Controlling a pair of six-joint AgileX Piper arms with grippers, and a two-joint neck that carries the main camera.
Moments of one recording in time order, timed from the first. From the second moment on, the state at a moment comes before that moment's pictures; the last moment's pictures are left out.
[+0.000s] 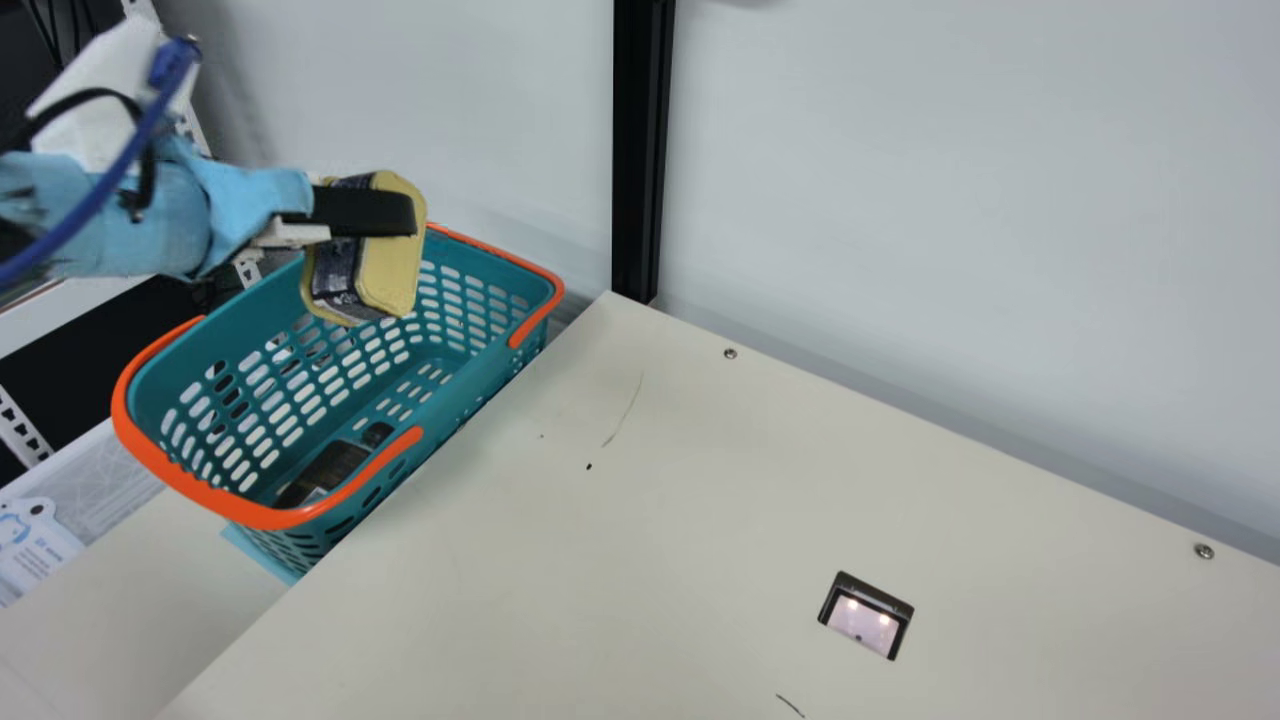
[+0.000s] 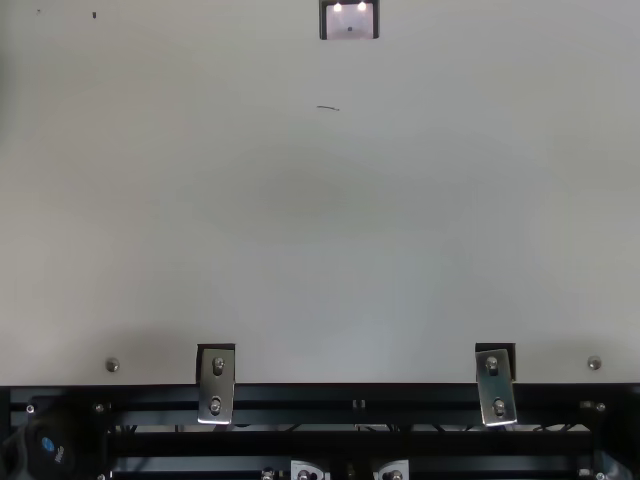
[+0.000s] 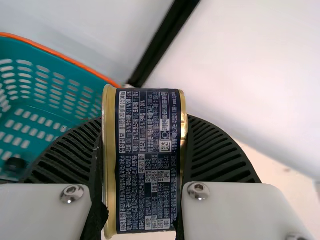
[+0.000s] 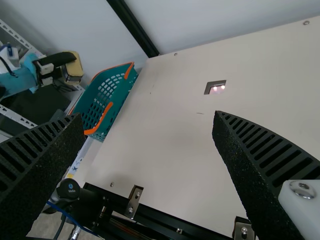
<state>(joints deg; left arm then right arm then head) 38.2 66.9 -56.5 -56.8 48.1 36.2 13.6 21.1 -61.5 23.6 70.0 17.8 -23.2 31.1</state>
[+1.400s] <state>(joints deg) 22.5 45.5 -53.6 -81.7 69.9 -38.8 13.6 21.1 -61.5 23.6 70.0 17.8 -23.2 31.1</state>
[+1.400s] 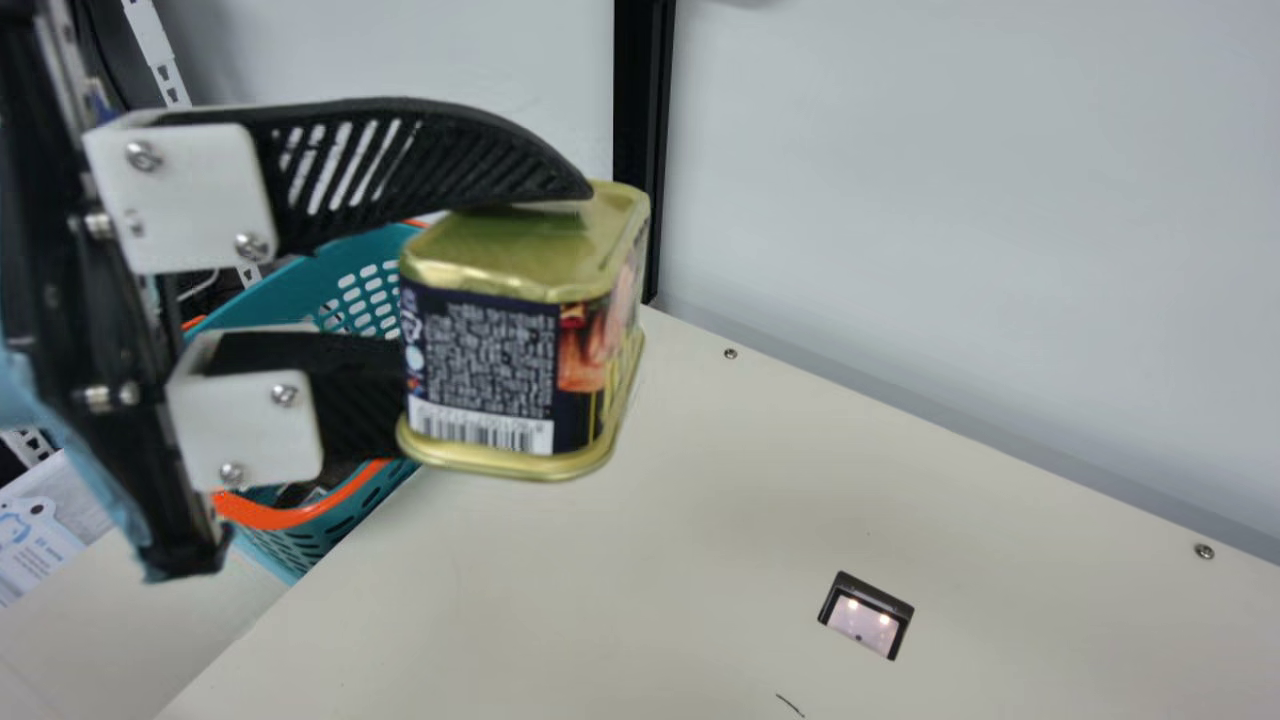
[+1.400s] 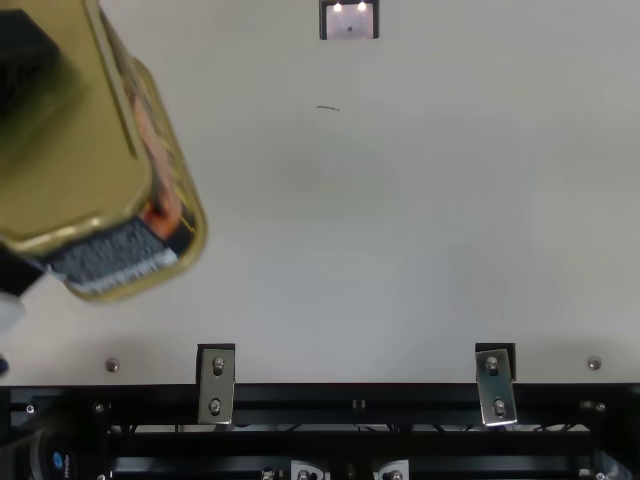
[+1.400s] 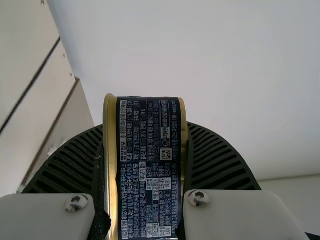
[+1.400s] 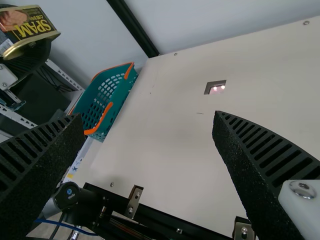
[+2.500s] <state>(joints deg) 18.2 45.2 -54.8 -76.1 70.0 -54.1 13.6 21.1 -61.5 23.6 70.0 17.8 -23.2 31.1</state>
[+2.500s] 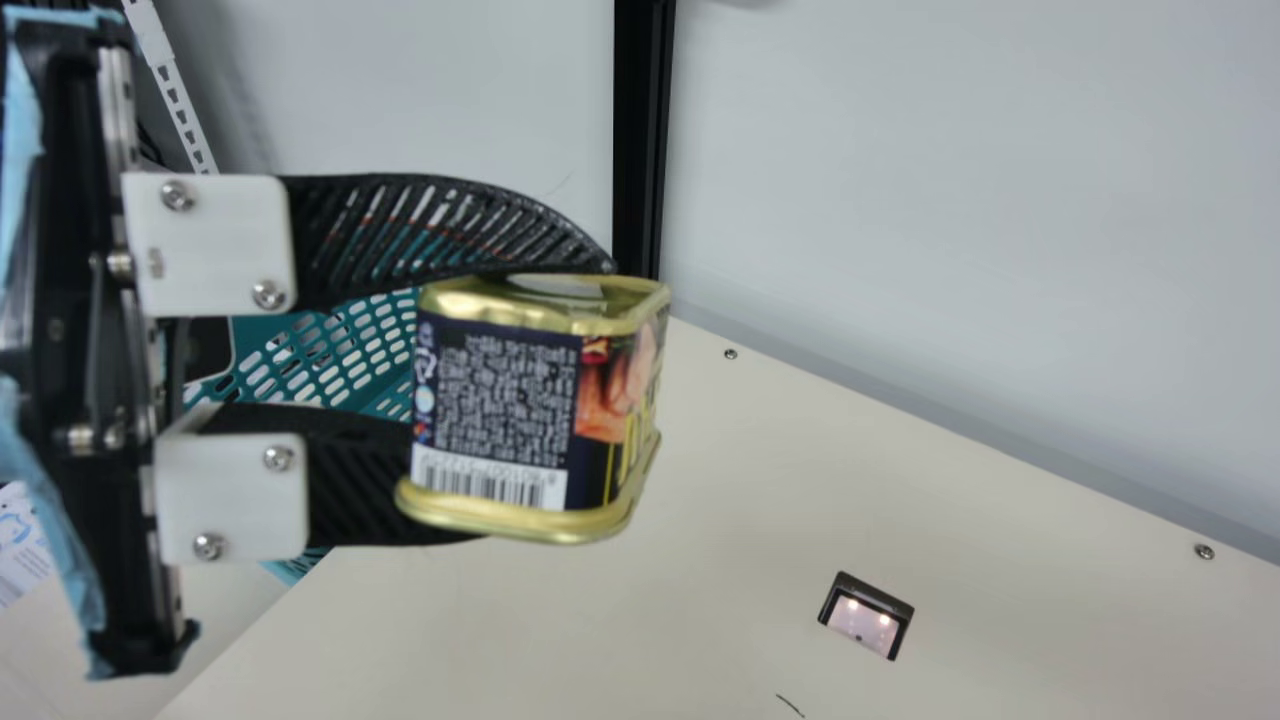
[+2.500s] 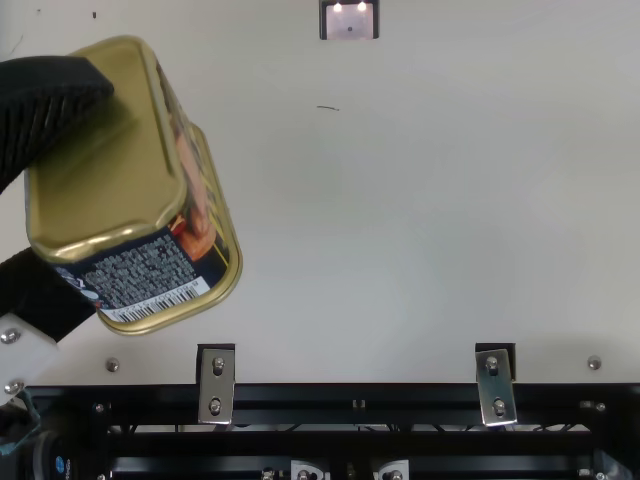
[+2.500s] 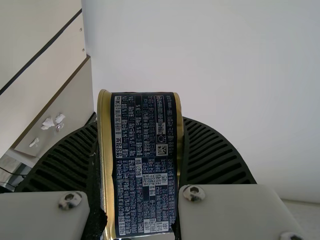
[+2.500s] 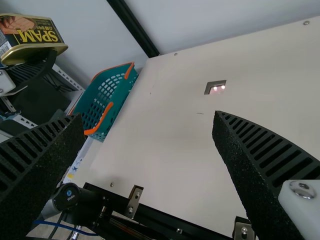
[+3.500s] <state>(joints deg) 1.3 56.2 -49.1 -48.9 30.8 -18.0 13.6 21.1 -61.5 23.6 70.0 17.8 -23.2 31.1</state>
